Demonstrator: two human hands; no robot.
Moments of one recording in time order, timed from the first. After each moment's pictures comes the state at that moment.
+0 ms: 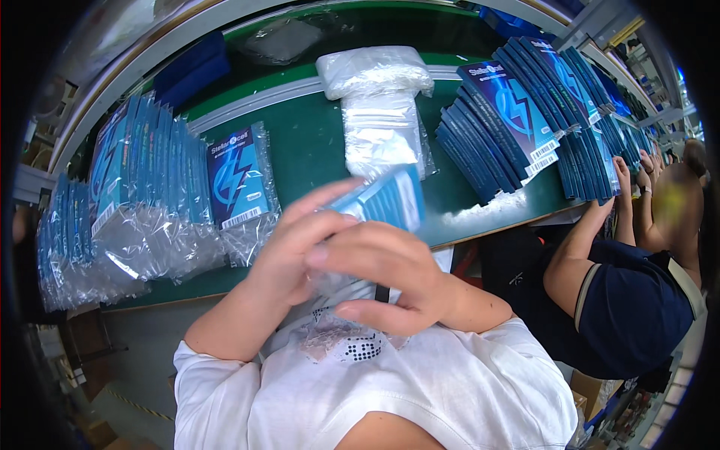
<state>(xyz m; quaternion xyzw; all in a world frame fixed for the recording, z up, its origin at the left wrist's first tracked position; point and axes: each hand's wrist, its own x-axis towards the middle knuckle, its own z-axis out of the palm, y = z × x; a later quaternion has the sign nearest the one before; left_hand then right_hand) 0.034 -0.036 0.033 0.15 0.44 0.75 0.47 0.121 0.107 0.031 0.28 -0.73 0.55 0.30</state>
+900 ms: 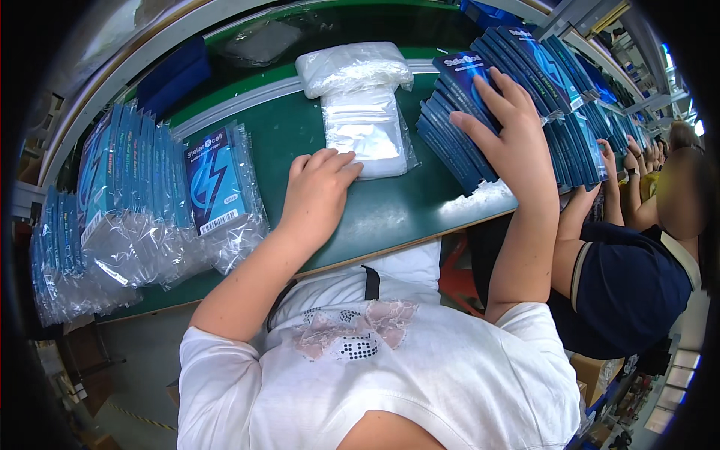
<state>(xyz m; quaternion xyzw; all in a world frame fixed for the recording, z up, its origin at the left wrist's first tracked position) 0.004 0.023 -0.031 0.53 0.81 0.25 -0.10 0.120 0.250 0.064 -0.10 -0.94 0.01 0.33</state>
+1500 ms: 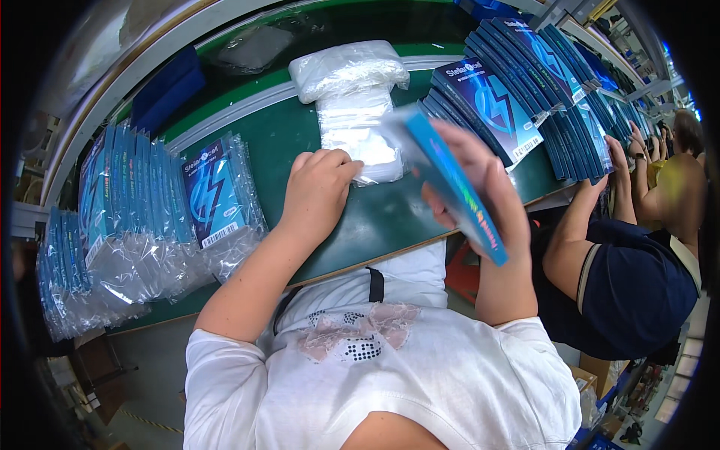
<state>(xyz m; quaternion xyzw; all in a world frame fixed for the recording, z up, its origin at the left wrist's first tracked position) -0.009 0.033 -0.030 0.54 0.80 0.25 -0.05 0.150 0.188 0.047 -0.08 -0.55 0.81 0.15</state>
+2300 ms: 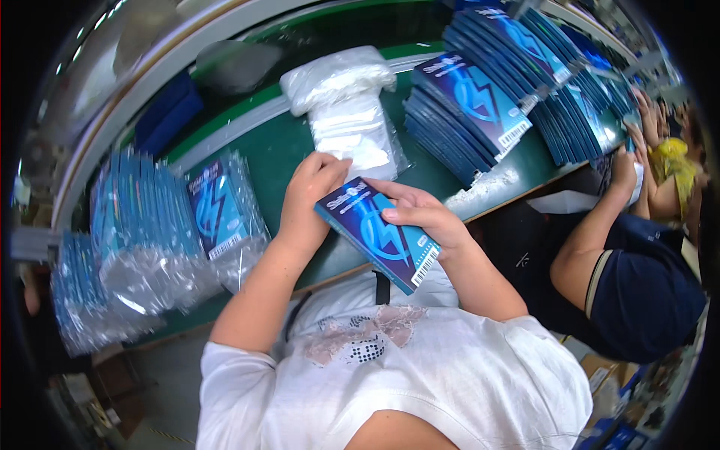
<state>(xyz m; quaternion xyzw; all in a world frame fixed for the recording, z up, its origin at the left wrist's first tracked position) -0.009 0.040 -0.028 0.51 0.75 0.41 -0.06 0.136 0.177 -0.036 -0.07 -0.31 0.95 -0.04</state>
